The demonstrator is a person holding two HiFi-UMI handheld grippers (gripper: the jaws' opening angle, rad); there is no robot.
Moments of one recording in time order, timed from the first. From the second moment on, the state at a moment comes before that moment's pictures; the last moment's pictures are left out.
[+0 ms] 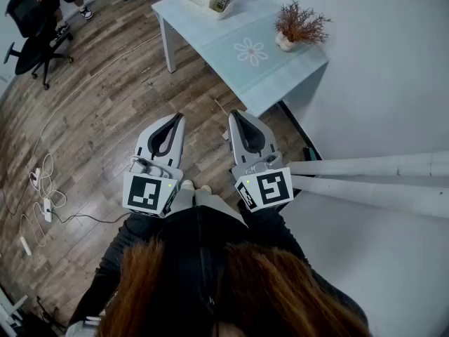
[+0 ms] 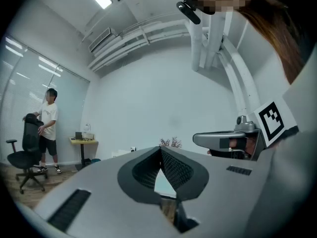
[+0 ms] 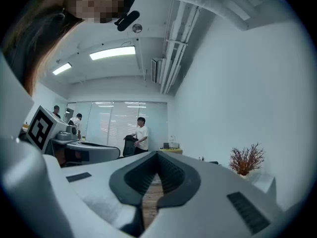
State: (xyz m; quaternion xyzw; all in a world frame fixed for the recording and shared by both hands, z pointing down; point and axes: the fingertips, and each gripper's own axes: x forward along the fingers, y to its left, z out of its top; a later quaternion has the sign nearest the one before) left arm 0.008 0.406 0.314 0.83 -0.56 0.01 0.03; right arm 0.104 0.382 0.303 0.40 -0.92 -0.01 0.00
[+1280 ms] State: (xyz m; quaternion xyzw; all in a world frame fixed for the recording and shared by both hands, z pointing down) left arm 0.044 0.394 0.320 0.82 -0.58 0.02 0.02; right arm 0.139 0.370 0.307 0.37 -0.93 0.00 -0.01
